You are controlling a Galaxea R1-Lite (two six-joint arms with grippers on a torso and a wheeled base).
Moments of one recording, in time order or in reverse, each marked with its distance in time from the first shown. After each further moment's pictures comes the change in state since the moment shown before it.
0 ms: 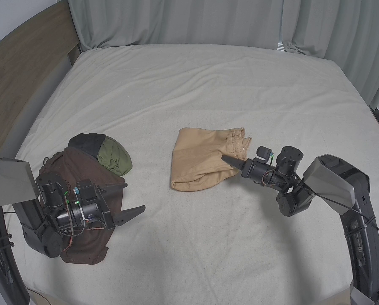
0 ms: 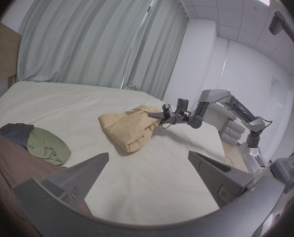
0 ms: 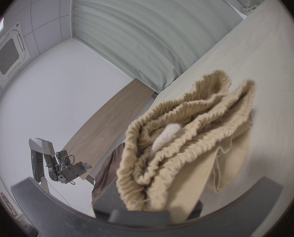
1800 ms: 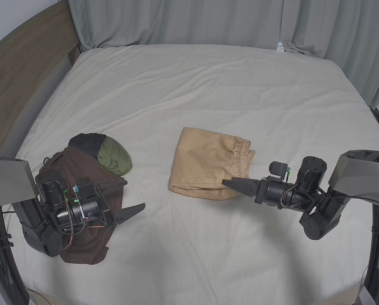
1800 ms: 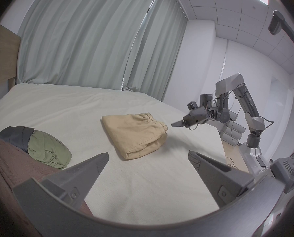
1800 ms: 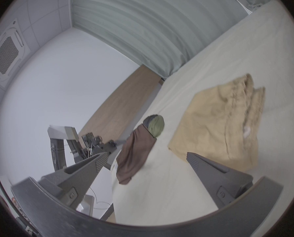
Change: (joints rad) left arm 0.000 -0.007 -0.010 0.000 0.000 -0.001; right arm 0.082 -0.357 0.663 -0.176 0.014 -0.071
